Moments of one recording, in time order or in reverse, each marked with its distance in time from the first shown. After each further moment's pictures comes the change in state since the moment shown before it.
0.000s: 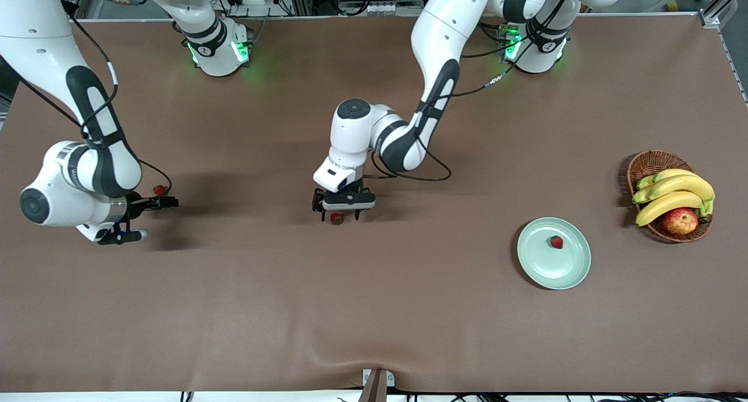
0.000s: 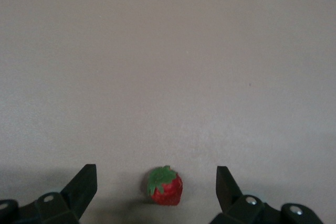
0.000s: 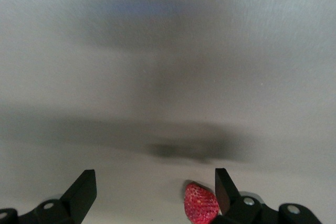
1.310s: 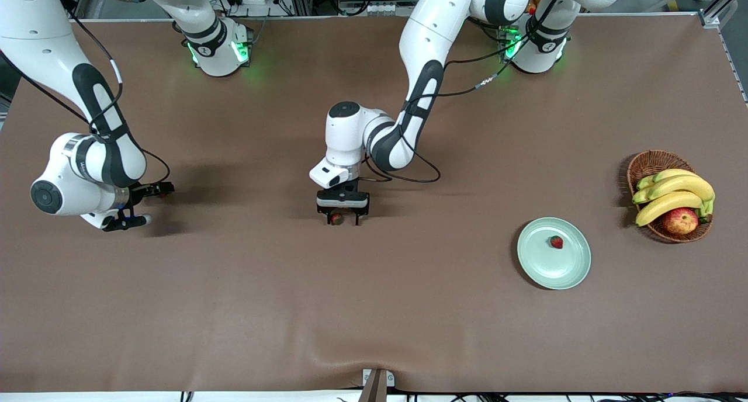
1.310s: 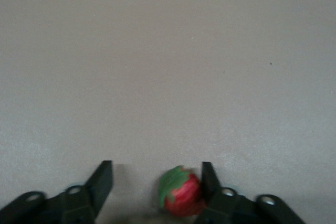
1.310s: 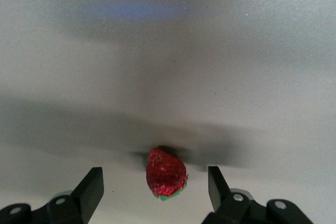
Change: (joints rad) left arm -0.082 0.102 0.110 0.047 0.046 0.004 -0.040; right arm -0.002 -0.022 -0.037 -0.079 -0.082 0.006 -0.051
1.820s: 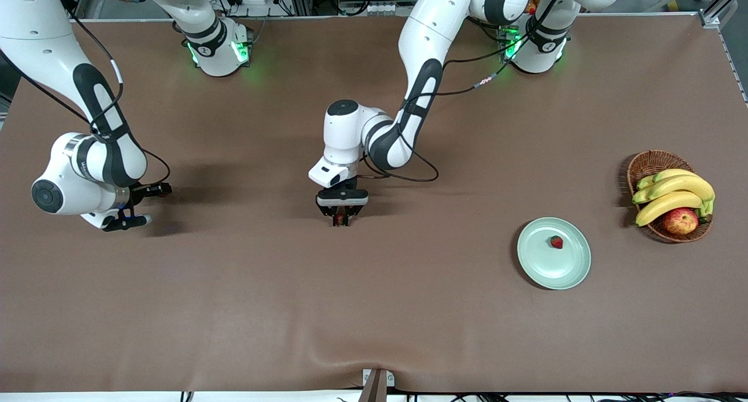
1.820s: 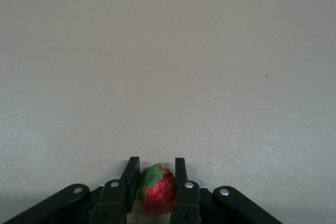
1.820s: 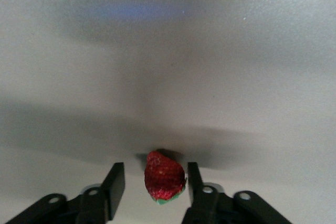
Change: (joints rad) left arm -0.002 0.000 0.000 0.010 0.000 0.000 -0.088; right arm 0.000 0.000 0.000 -0.005 0.000 0.021 0.000
